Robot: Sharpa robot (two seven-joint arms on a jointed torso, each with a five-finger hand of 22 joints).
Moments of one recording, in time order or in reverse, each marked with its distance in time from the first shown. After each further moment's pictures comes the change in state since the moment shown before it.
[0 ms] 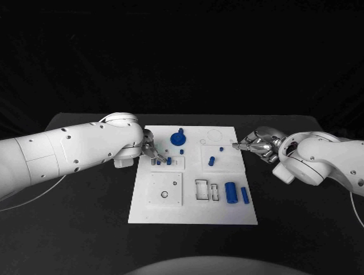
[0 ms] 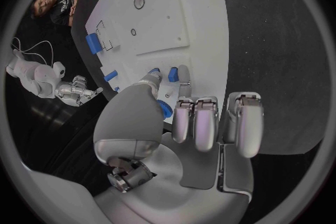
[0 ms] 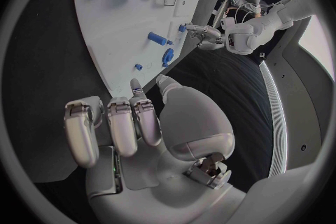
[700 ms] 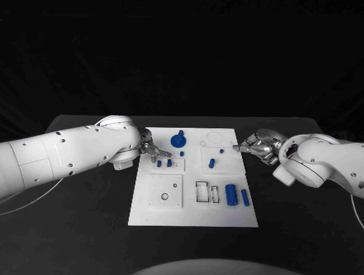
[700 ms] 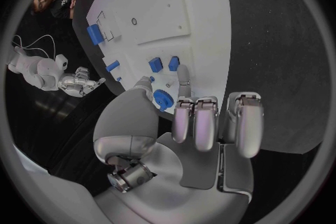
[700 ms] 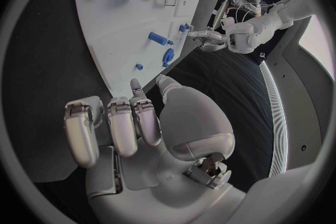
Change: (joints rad) left arm 0.000 -0.034 0.001 0.028 -0.004 -0.098 0.039; left_hand -0.146 0.028 -0.155 0.001 -0.186 0.016 -0.002 0.010 0.004 0.000 0.000 0.000 0.000 0.000 0.000 0.000 0.001 0.000 0.000 0.000 0.000 0.000; right arm 0.000 0.001 0.000 -0.003 0.000 0.002 0.000; right_hand 0.000 0.000 0.000 0.000 0.000 0.000 0.000 0.000 0.001 -0.004 0.004 0.000 0.000 0.000 0.000 0.000 0.000 0.000 0.000 0.000 0.000 0.000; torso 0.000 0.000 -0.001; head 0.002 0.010
